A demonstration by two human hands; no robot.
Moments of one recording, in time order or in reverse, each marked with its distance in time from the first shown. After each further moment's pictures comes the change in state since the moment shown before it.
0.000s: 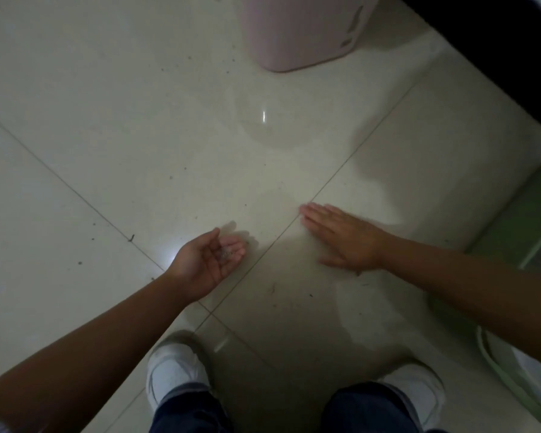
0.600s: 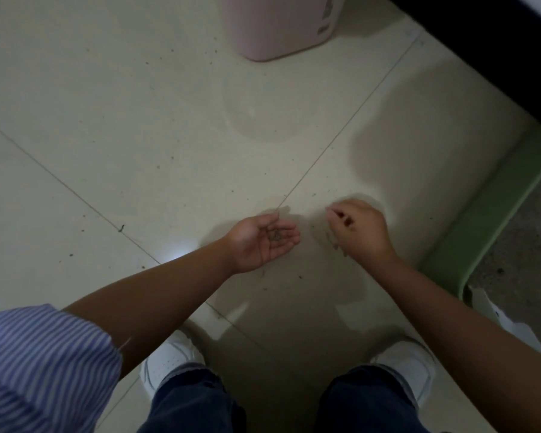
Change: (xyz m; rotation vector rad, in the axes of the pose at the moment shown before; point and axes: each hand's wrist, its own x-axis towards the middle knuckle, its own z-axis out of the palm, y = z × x) left_hand 0.013 -0.036 0.068 0.252 -0.165 -0.160; right_hand -0.027 -0.050 -0.009 0.541 0.700 0.694
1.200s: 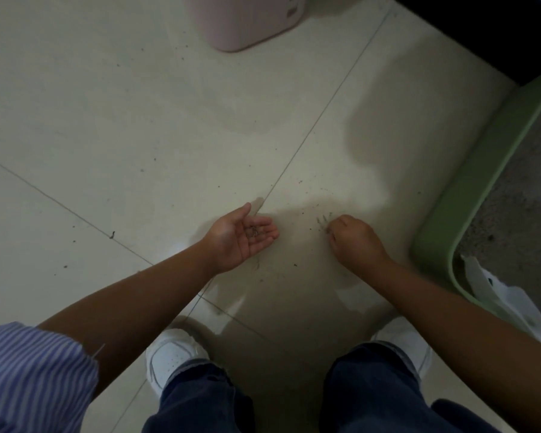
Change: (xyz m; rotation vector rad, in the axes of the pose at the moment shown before) left_hand -0.001 -0.003 -0.017 0.061 0.044 0.034; right_hand -0.033 0.042 0.020 -0.472 -0.229 -0.115
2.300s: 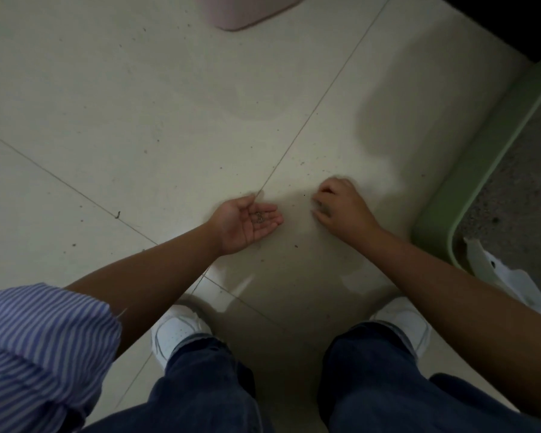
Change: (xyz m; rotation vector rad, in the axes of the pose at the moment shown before) left_hand 0.004 -0.008 0.001 -0.013 0.036 -0.049; right_hand 0.013 -0.008 -0.010 0.186 0.024 -0.083
